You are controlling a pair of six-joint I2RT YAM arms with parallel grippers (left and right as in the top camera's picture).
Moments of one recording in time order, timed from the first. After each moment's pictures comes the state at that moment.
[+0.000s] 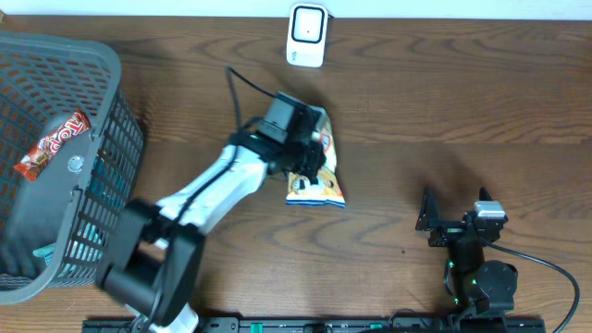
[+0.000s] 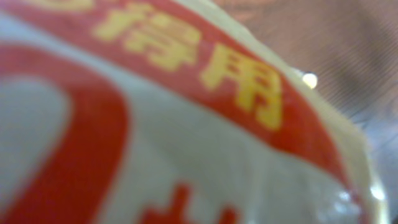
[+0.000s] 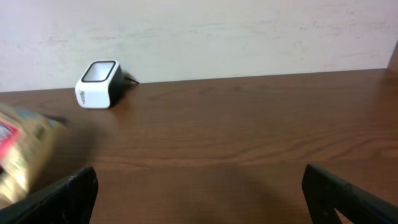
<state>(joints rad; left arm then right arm) -0.53 1.79 1.14 -0.38 0.37 -0.25 0.04 0.02 0.01 -0.07 0.03 0.10</state>
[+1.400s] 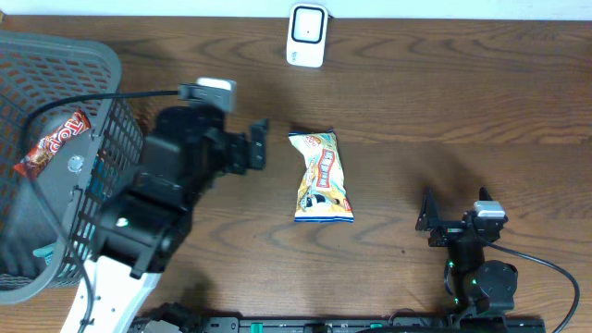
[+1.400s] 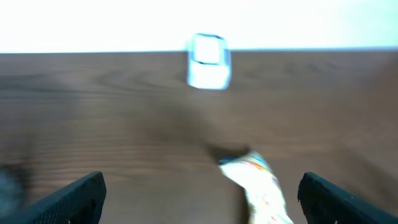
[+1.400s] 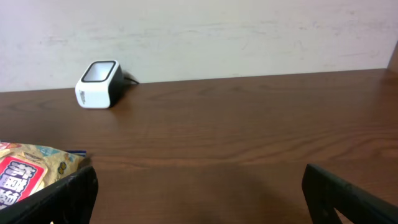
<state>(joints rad) -0.36 1.05 1.18 -0.65 -0.06 -0.23 0.04 0.02 0.01 -0.07 0.03 0.10</state>
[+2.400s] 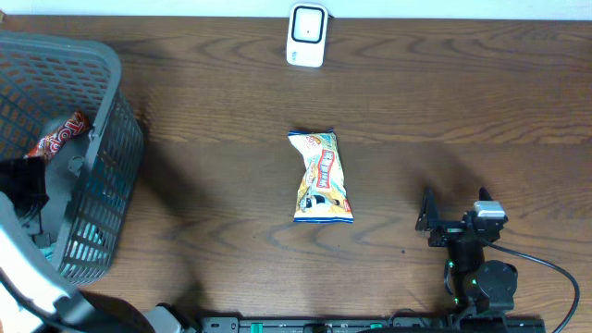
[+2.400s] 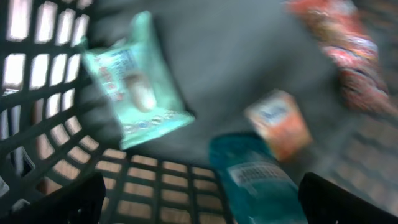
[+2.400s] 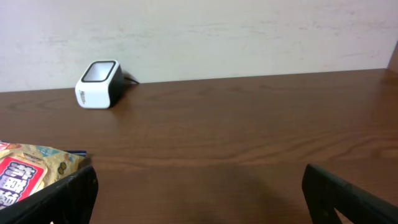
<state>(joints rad) 0.80 1.49 1.41 -1.26 0.00 -0.97 0.04 0.02 0.01 -0.07 0.03 0.10</state>
